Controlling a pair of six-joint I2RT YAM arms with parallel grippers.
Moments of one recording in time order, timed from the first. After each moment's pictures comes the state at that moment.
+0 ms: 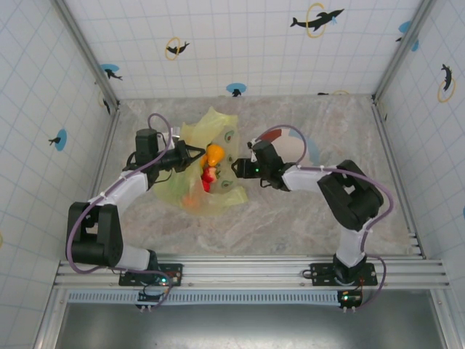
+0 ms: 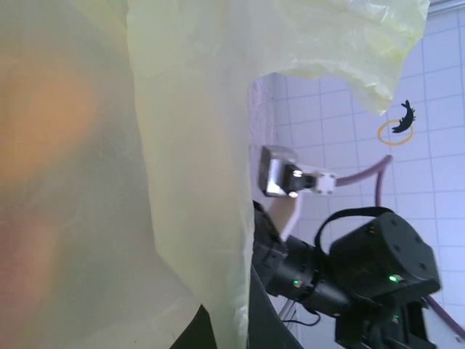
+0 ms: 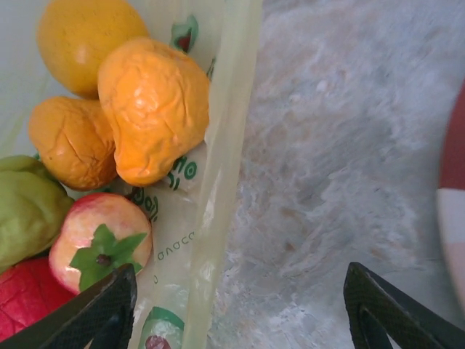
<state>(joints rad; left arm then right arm) -0.13 1.43 0.79 0.08 0.91 -0.84 0.69 1.88 1.00 0.20 -0.15 0.58</state>
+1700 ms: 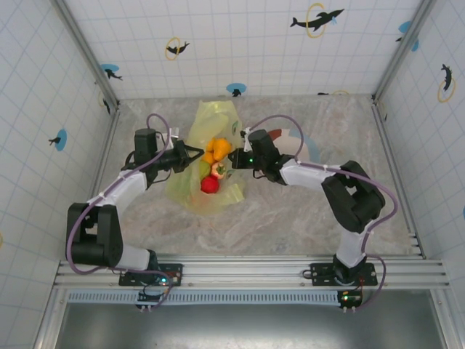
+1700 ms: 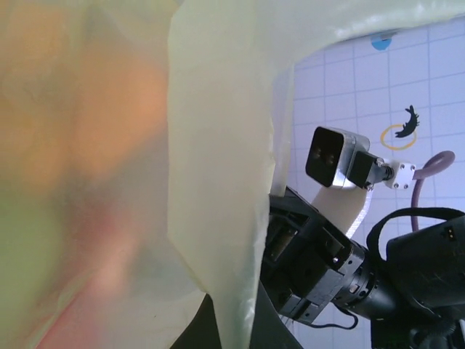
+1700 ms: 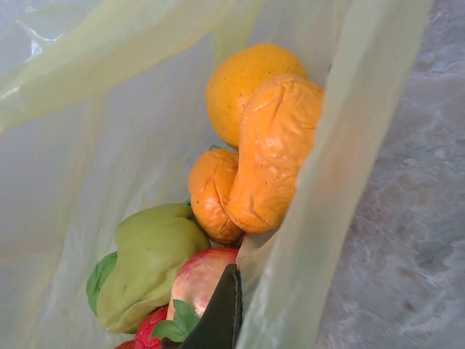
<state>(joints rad) -0.12 1.42 0.81 0.02 0.91 -0.84 0.71 1.83 1.12 0.14 -0.22 0.61</state>
